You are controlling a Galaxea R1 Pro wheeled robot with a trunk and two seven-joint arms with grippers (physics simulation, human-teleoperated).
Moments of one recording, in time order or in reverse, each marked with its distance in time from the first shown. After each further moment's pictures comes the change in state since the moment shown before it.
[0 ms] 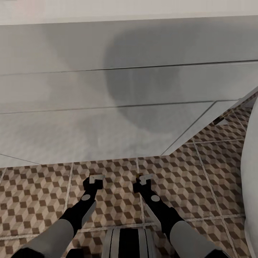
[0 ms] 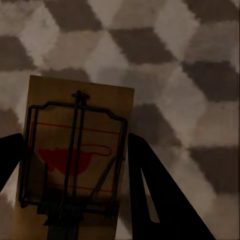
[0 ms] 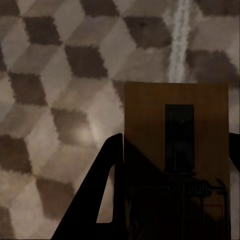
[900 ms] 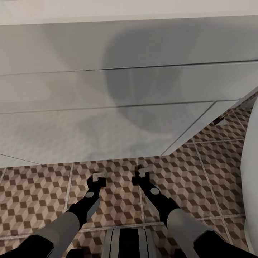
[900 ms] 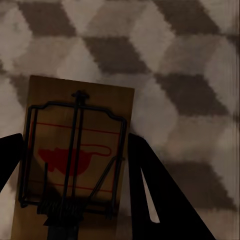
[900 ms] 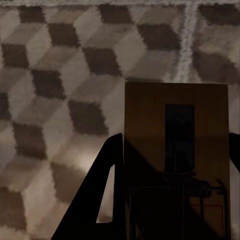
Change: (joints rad) left arm -0.070 -0.044 -0.001 0.123 0.031 -0.062 -0.018; right arm -0.112 0.018 0.002 0.133 0.001 -0.126 0.041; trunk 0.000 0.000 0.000
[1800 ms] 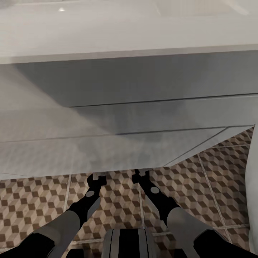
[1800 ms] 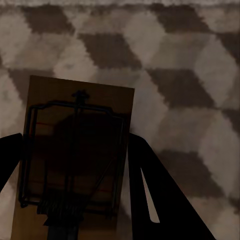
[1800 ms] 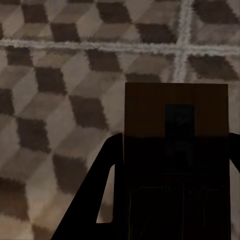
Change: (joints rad) left arm -0.012 -0.005 0.002 0.008 -0.001 -0.027 0.001; right arm -0.008 0.000 -0.001 -0.004 -0.001 -0.011 0.001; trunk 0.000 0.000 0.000
